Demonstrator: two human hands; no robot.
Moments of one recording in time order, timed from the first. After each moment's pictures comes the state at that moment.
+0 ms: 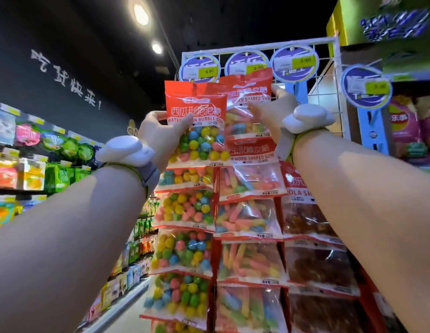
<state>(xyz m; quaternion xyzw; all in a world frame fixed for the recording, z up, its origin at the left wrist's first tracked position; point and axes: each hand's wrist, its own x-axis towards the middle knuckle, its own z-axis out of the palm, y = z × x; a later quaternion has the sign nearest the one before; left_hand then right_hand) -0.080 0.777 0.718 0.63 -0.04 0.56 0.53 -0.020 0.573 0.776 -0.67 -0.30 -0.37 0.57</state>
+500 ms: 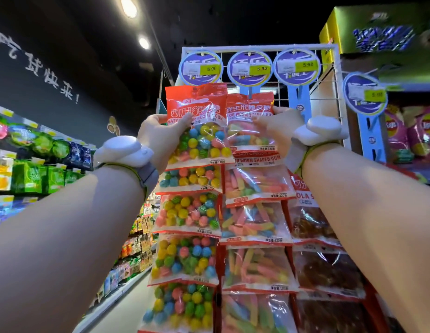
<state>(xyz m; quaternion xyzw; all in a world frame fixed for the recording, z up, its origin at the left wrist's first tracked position) -0.060 0.804 0.725 0.64 -0.05 0.52 0.56 -0.026 0.589 0.760 -0.67 -0.24 -0.32 0.62</state>
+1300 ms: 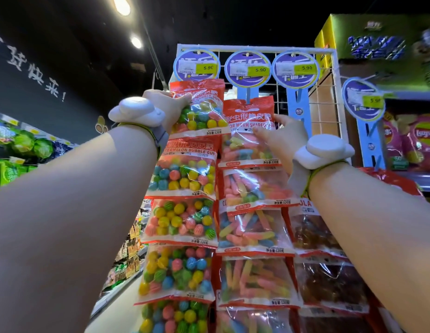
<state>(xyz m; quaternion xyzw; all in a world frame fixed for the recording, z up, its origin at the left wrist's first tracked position) -0.047 0.794 0.787 0.66 -0.02 0.54 0.52 -0.021 0.585 0.737 -0.69 -0.23 -0.43 0.53</state>
